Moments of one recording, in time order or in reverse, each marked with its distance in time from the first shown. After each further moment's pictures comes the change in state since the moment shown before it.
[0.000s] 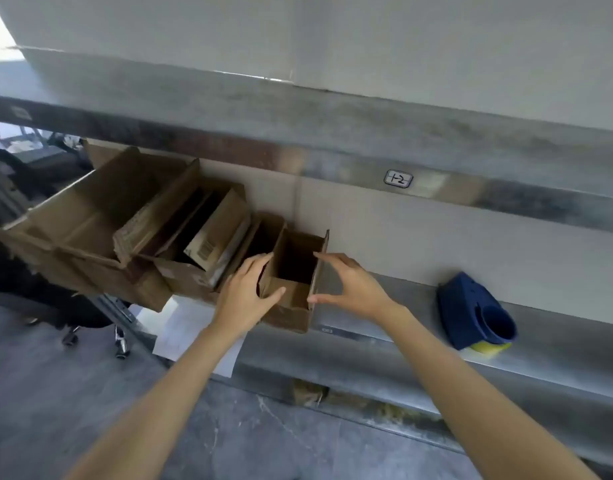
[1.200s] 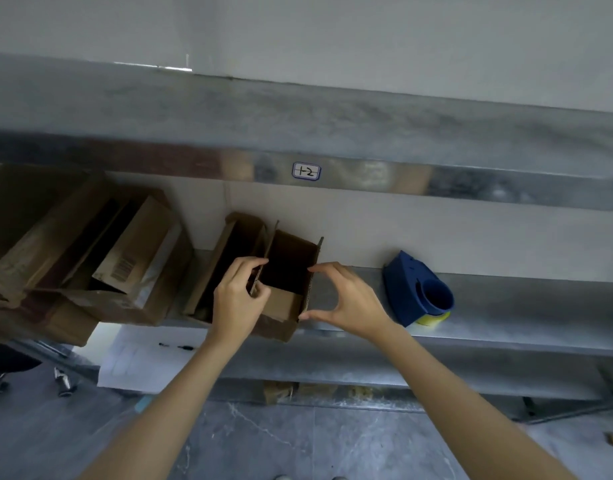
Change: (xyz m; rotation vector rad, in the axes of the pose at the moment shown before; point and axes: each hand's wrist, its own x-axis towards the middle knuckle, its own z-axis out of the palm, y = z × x) left_hand 0.021 0.062 0.071 -0.133 0.233 0.238; right_hand -0.070 0.054 -0.021 -0.077 0.238 0.073
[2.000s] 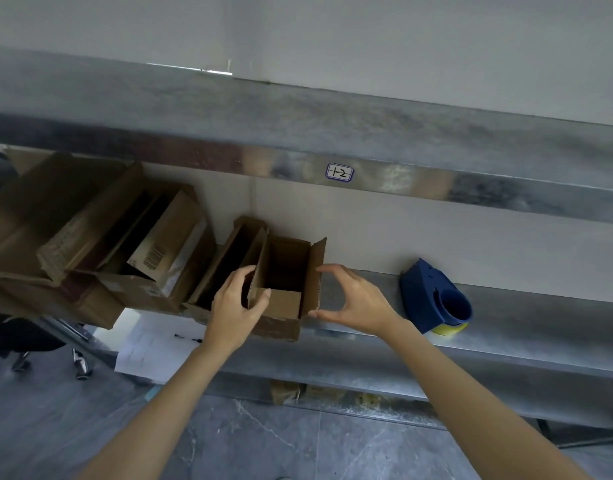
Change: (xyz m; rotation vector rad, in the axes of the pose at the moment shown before) left_hand -0.024 -0.020 -0.034 -0.112 -0.153 -0.337; right_hand 0.012 -0.015 0.002 -0.027 -0.166 0.024
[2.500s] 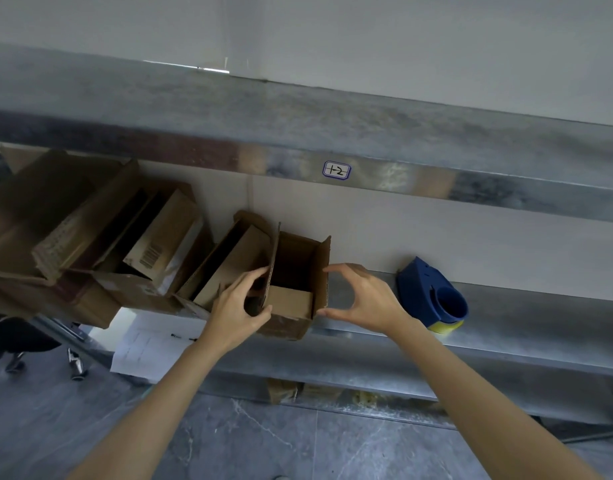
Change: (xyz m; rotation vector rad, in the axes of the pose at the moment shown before) left_hand 0.001 -0.007 -0.004 0.116 -0.214 0.112; right_hand -0.010 0.009 -0.013 -0.076 0.015 -0.012
